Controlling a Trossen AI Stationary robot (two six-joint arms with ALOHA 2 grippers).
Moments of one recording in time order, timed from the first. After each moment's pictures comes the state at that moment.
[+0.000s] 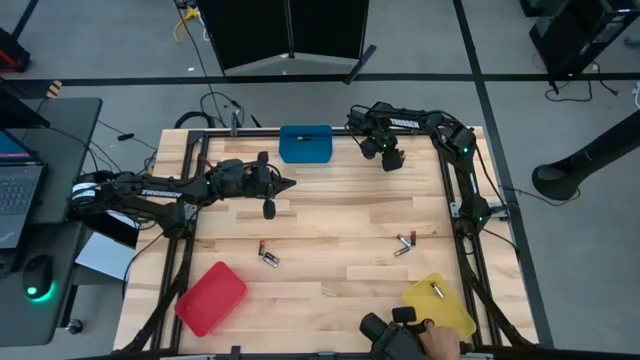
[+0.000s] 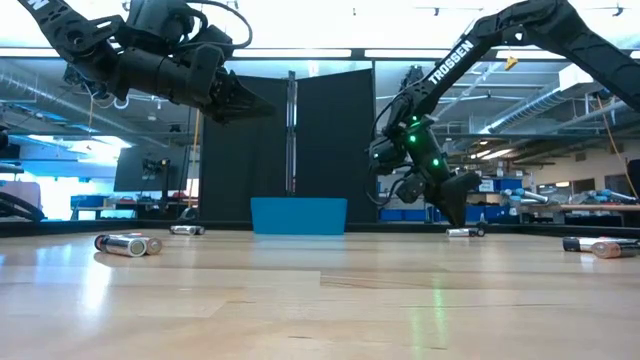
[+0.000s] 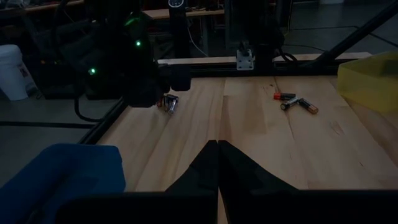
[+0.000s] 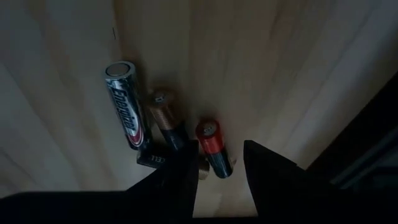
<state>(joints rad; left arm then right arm) 0.27 1.17 0.44 0.56 0.07 0.10 -0.74 2.17 1.56 -1.23 0.35 -0.77</state>
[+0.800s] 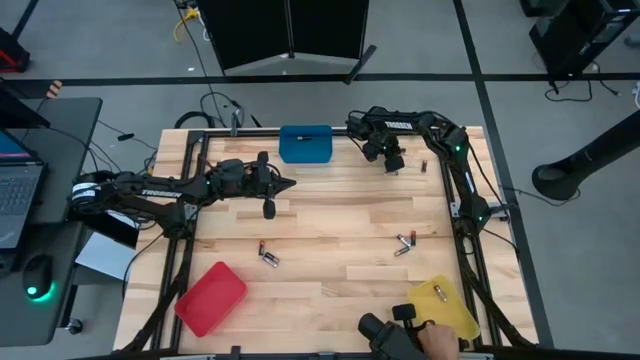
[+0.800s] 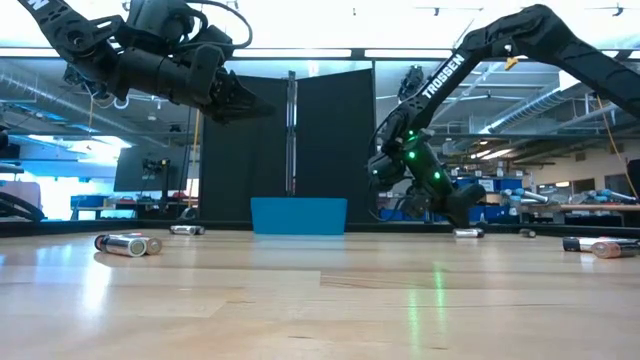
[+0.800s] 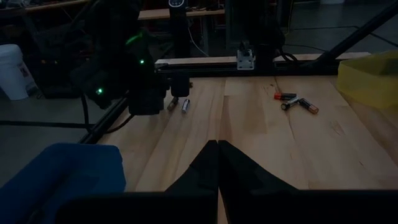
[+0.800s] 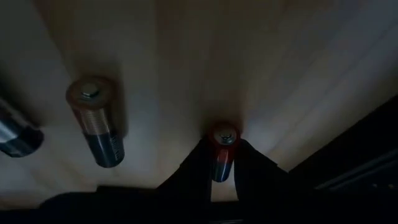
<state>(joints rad) 0.27 1.17 0.44 0.55 0.07 0.10 -0.74 2.24 1.57 -1.23 0.49 -0.77</state>
